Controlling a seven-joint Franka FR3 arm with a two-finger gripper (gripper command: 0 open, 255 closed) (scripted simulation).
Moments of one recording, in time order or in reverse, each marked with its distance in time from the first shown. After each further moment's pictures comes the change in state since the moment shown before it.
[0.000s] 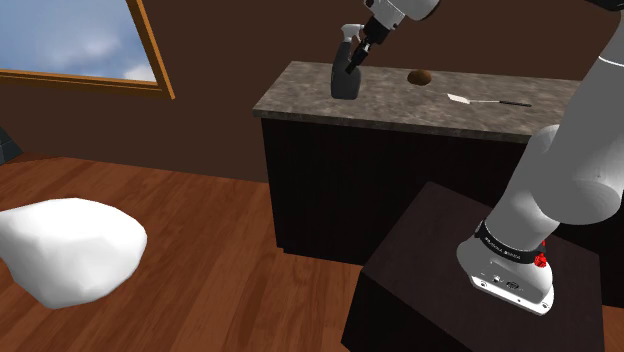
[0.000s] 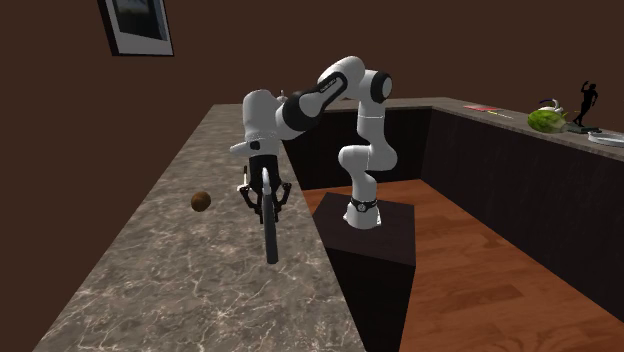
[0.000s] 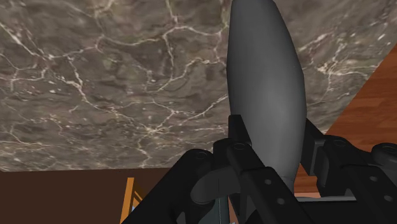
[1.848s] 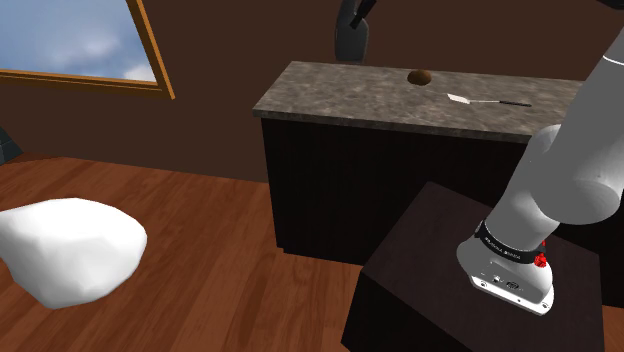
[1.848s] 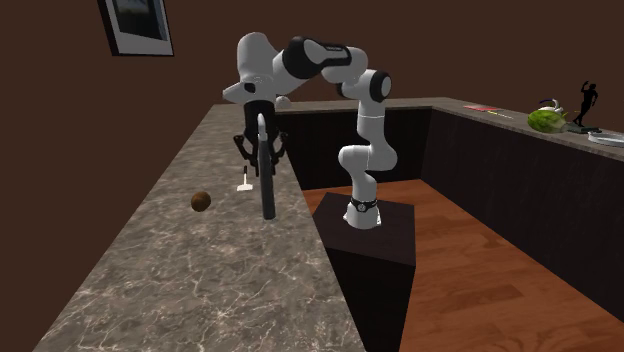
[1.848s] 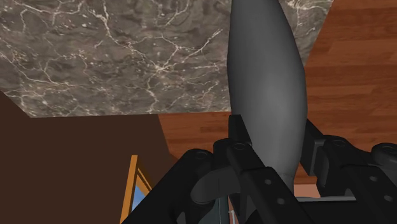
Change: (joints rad) arm -0.010 -0.023 -0.012 0.308 -0.101 -0.293 0.169
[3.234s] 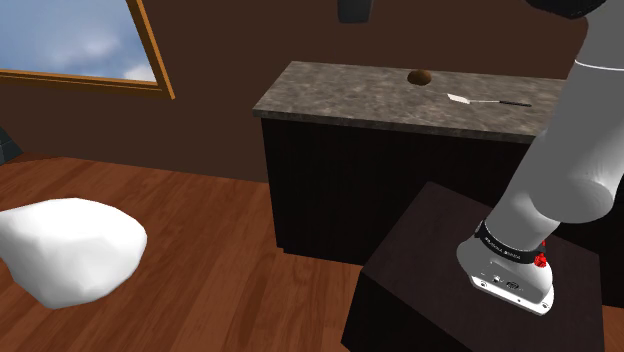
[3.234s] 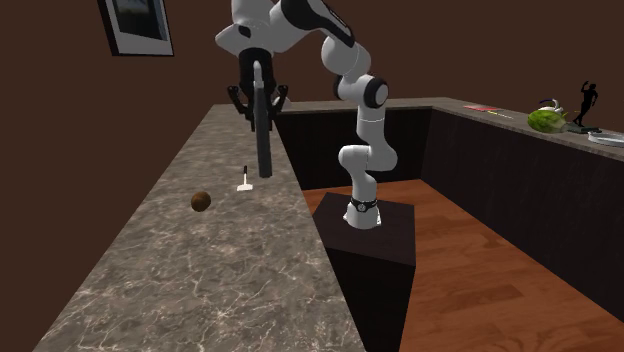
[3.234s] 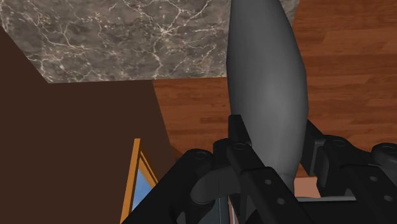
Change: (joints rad) arm -0.072 0.151 -0.037 0.451 0.085 -0.329 0.080
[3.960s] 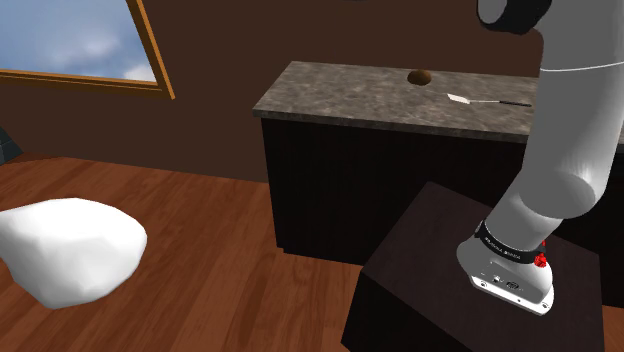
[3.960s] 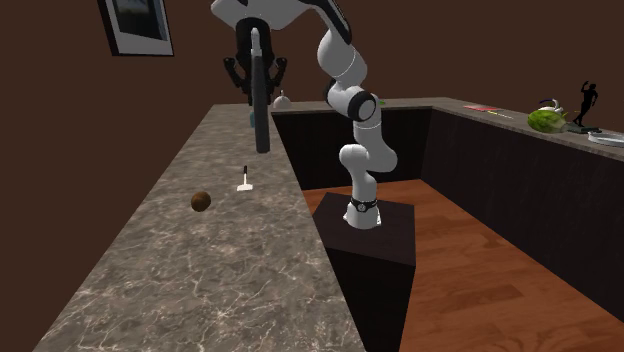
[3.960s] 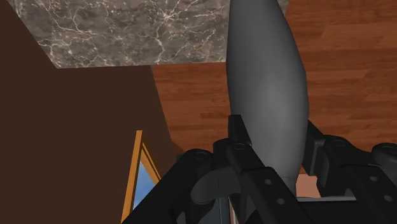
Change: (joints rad) arm -0.198 0.212 0.003 0.456 0.186 -0.265 0.072
